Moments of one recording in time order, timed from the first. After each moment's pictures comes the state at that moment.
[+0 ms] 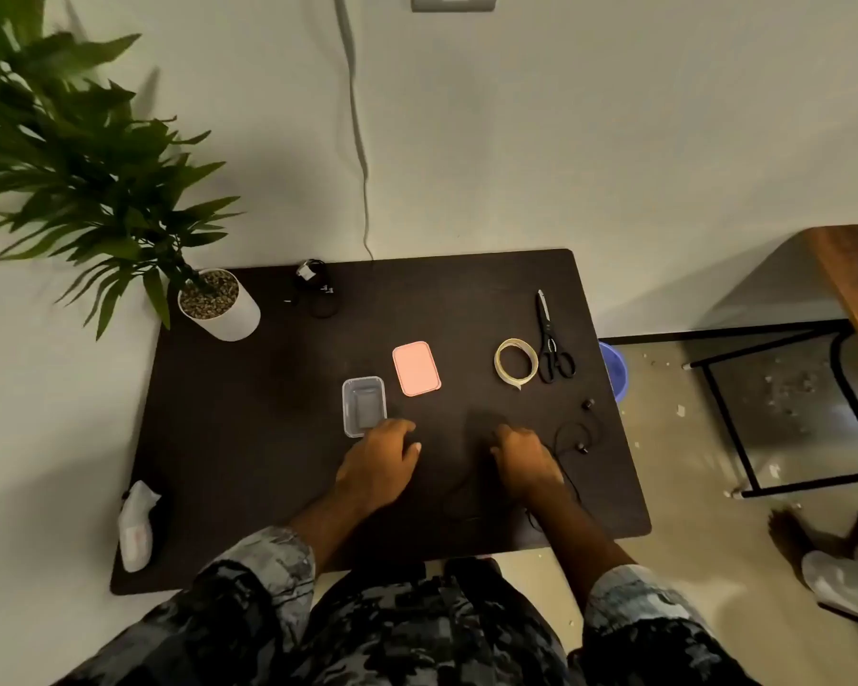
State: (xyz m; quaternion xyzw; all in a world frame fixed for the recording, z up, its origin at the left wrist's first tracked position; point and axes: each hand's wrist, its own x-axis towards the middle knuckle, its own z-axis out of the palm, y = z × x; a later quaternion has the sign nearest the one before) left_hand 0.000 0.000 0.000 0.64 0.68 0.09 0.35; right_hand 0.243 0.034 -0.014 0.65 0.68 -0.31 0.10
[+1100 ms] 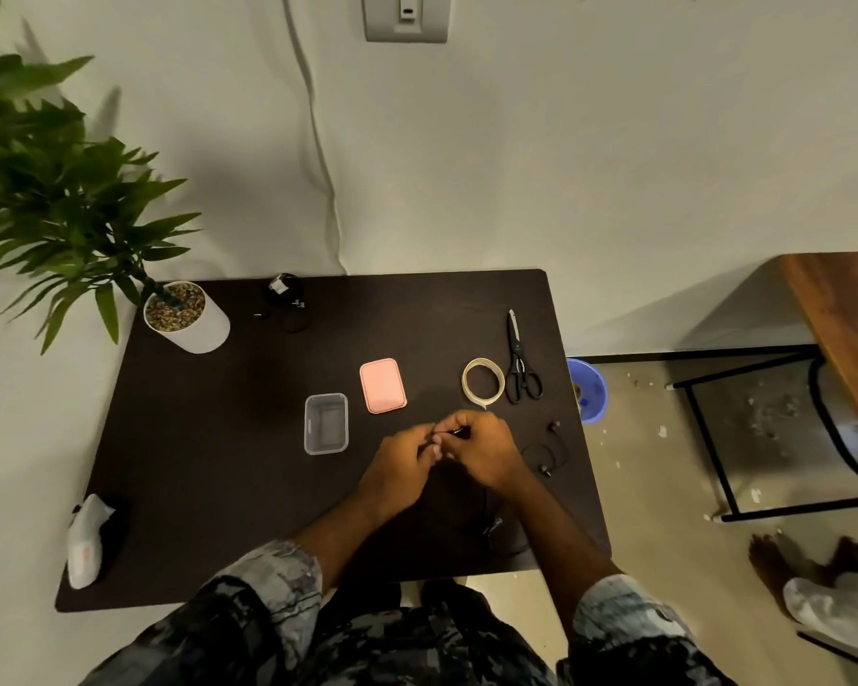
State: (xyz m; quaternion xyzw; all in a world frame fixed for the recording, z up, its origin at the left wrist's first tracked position) left_hand 0.093 0.029 0.031 0.57 0.65 0.18 0.47; right_hand 0.258 0.074 0.021 0.60 0.61 -0.51 -0.15
